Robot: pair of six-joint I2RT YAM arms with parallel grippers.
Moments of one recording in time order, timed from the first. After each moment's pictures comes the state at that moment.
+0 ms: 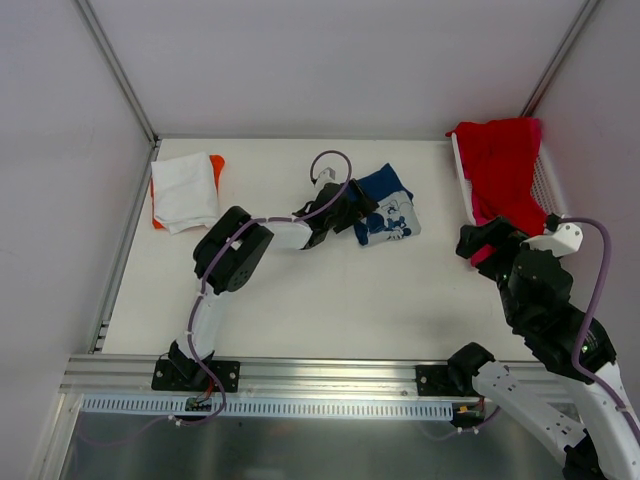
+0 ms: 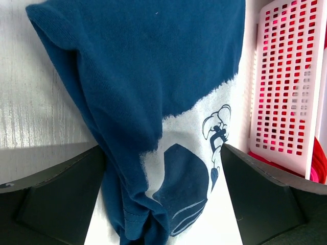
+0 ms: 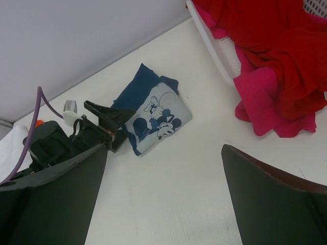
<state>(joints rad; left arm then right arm) -0.71 2.19 1.35 0.36 -0.08 -1.07 0.62 0.53 1.07 -0.86 0.70 0.66</state>
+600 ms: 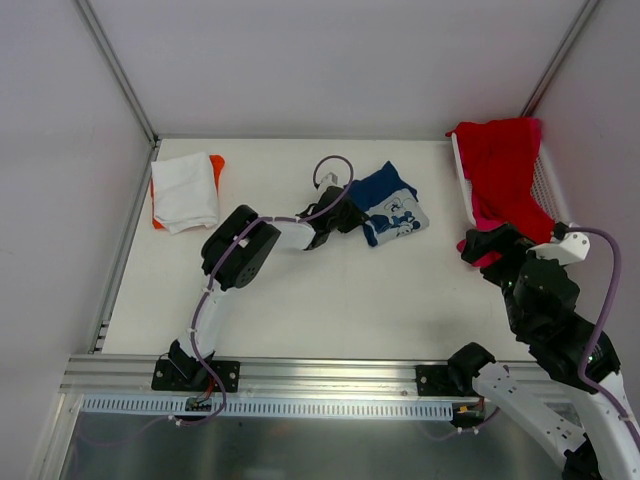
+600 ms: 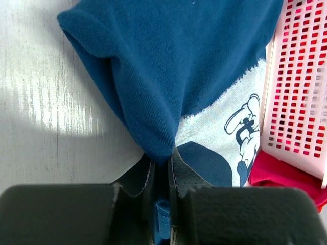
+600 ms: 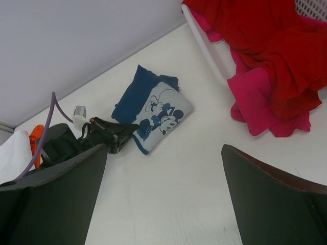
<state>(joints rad) -0.71 2.26 1.39 0.36 -0.04 -1.09 0.62 0.47 1.04 -0.87 0.72 0.66</state>
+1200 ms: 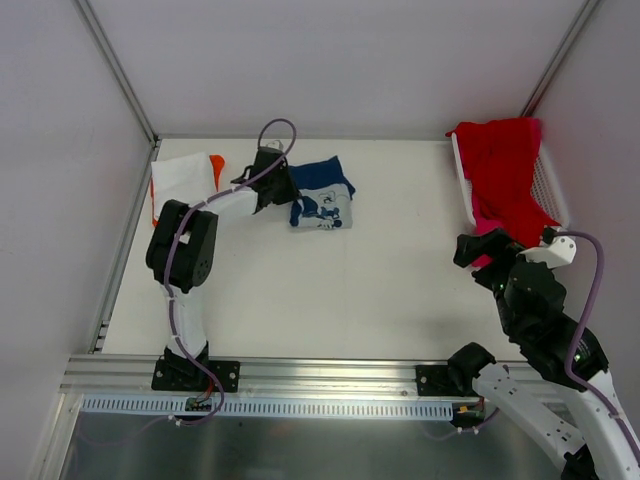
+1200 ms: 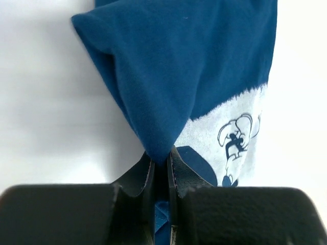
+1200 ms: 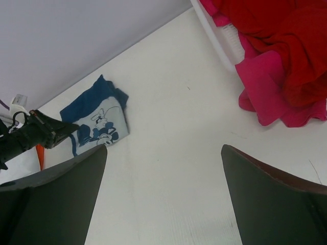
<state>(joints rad) -0.41 2.01 1.36 -0.05 0.07 -0.63 0.62 0.44 0.95 -0.84 0.69 0.70</state>
